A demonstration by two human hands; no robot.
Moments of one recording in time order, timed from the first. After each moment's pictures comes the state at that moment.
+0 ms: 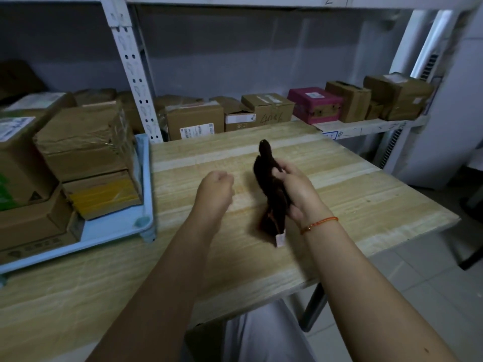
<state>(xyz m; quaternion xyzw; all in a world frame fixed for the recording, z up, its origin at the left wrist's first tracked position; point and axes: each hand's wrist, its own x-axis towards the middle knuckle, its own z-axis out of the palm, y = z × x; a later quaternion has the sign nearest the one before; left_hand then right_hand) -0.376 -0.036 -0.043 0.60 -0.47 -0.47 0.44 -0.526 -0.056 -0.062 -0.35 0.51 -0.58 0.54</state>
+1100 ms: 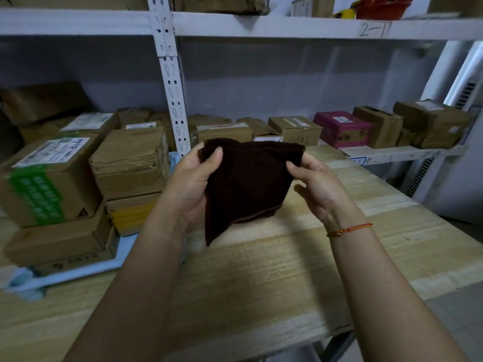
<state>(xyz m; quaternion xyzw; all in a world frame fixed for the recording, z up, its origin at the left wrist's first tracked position) -0.294 -0.043 0.028 0.30 -0.48 -0.57 0.60 -0.503 -0.063 0.005 -0.51 0.40 -0.55 0.53</state>
